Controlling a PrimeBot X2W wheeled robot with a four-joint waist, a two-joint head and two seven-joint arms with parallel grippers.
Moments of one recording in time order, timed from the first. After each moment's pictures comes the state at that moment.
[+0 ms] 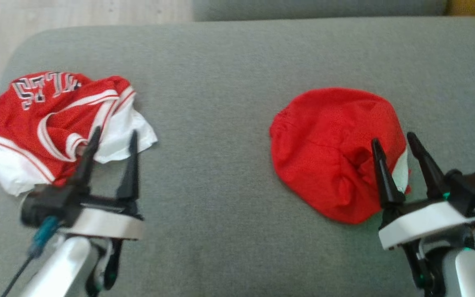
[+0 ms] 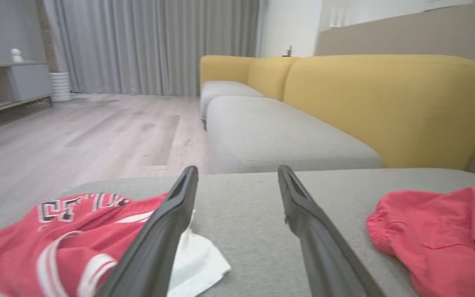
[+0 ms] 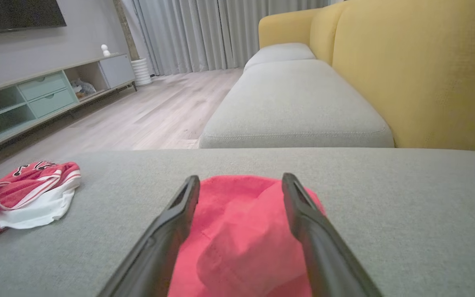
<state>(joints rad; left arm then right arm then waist) -0.28 0.44 -0.57 0.09 -0.62 0.21 -0.25 0.00 -0.05 0.04 -0.15 0.15 0.13 0.12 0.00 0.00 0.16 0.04</state>
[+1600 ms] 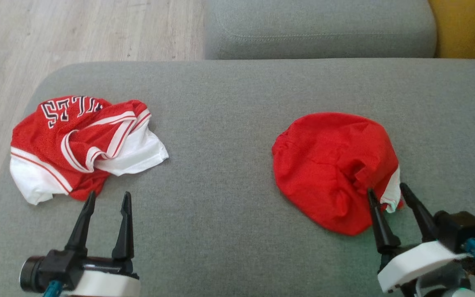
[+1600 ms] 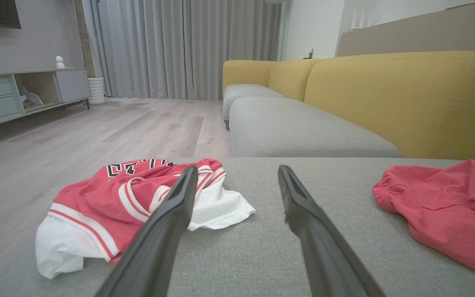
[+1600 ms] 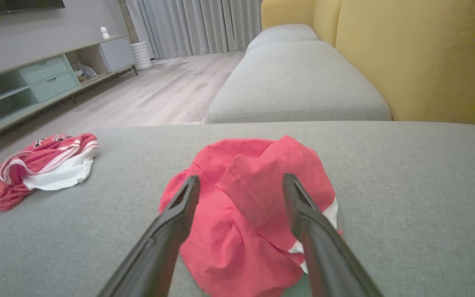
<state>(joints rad) 0.05 0.20 -0.18 0.13 -0.26 -0.02 -0.25 0.17 -0.04 0.04 -0.15 0.15 0.13 0.15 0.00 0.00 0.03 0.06</state>
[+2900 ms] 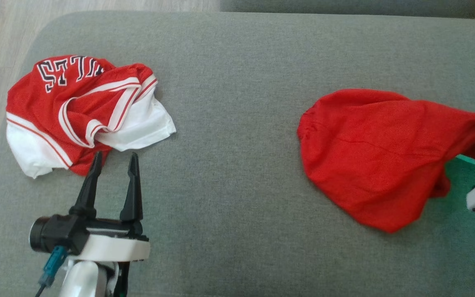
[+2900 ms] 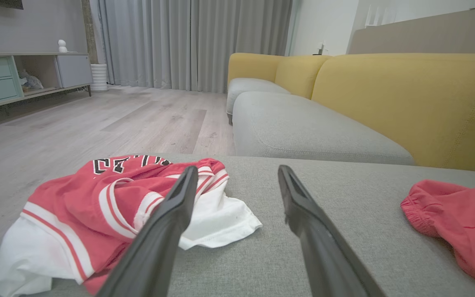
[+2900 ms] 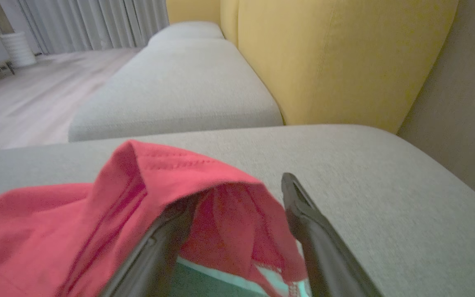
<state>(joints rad) -0.10 0.08 -0.10 0.17 -0.19 -0.11 -0.25 -0.24 -0.19 -0.32 0.35 0.10 0.13 0.04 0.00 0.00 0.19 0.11</state>
